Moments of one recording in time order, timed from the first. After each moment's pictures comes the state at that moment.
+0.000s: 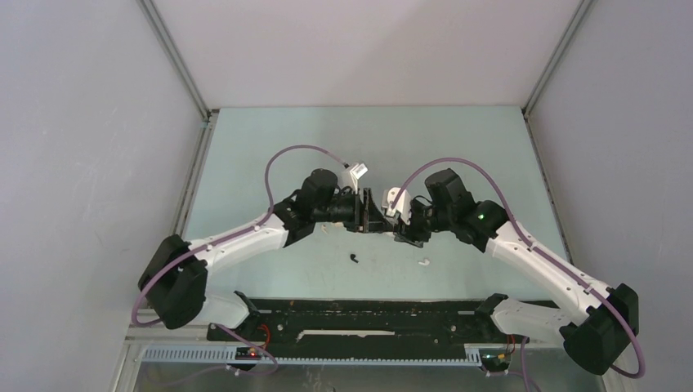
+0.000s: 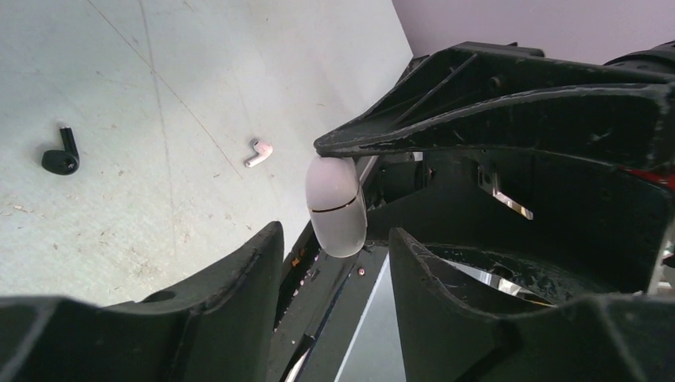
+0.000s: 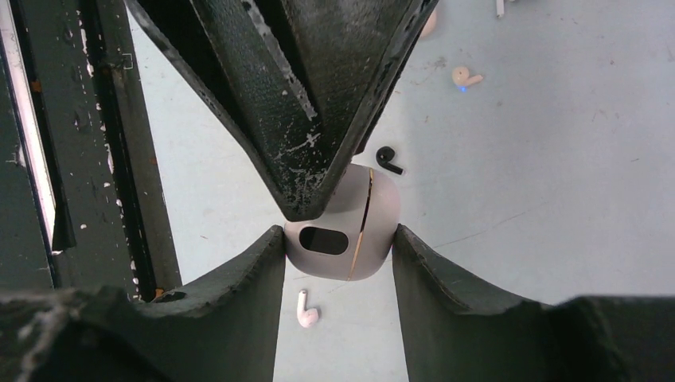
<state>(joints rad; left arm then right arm) -0.77 1.37 0.86 0.09 0.54 -0.75 0.67 1.10 0.93 -0.60 -0.45 -0.60</state>
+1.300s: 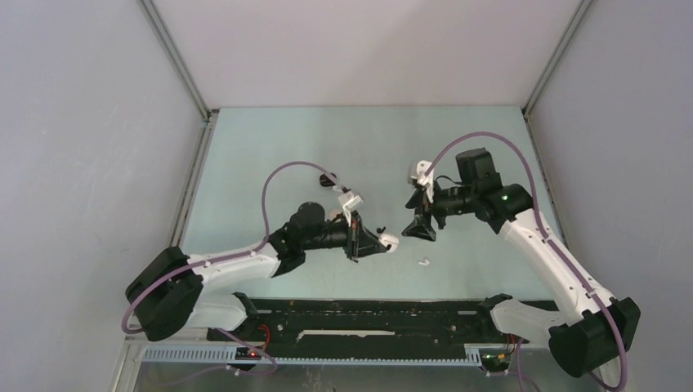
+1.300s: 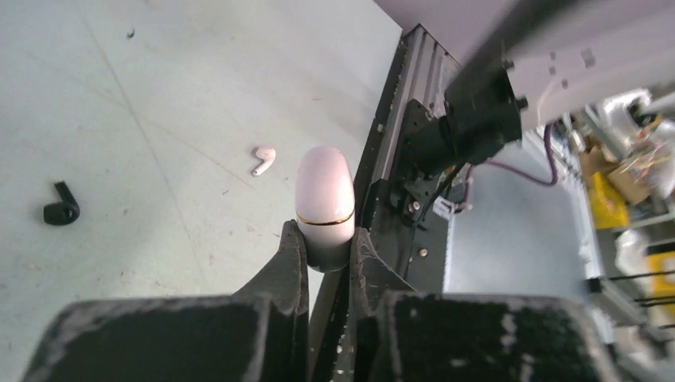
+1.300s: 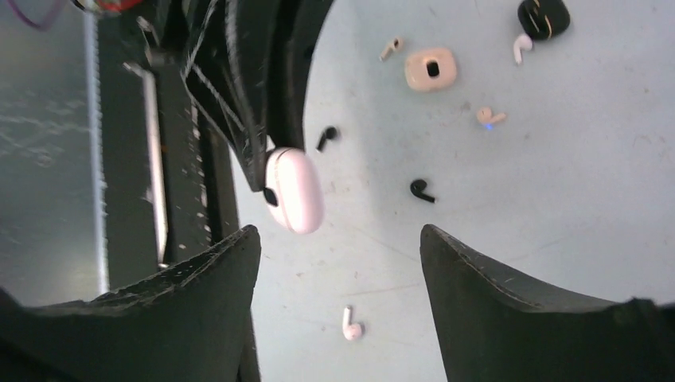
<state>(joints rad) -0.84 1.30 0.60 0.42 0.53 -0.56 0.44 1.11 1.03 -0.71 -0.80 -0.57</state>
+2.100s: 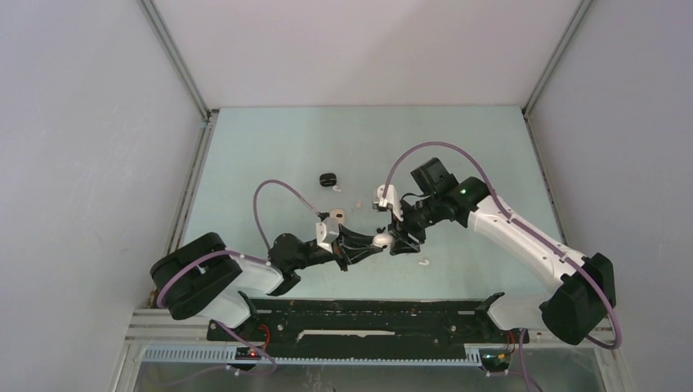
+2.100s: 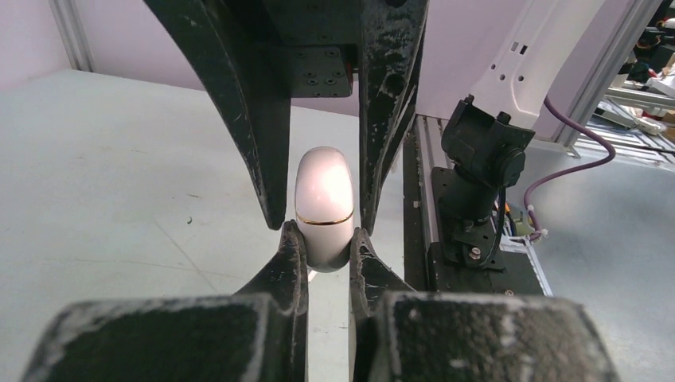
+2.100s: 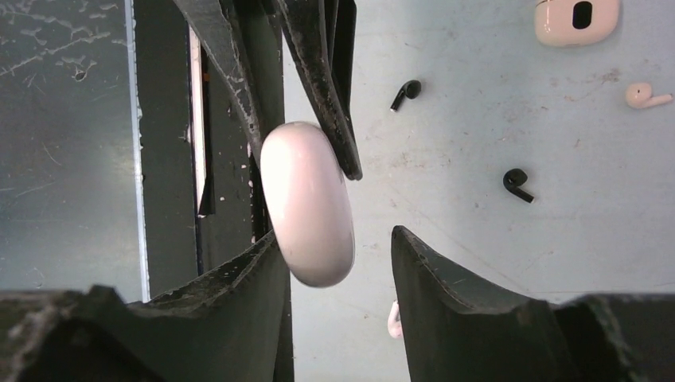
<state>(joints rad) -0.89 1.46 0.24 1.48 0.50 -0.25 0.63 1.30 1.11 -0.88 -0.73 -0.63</state>
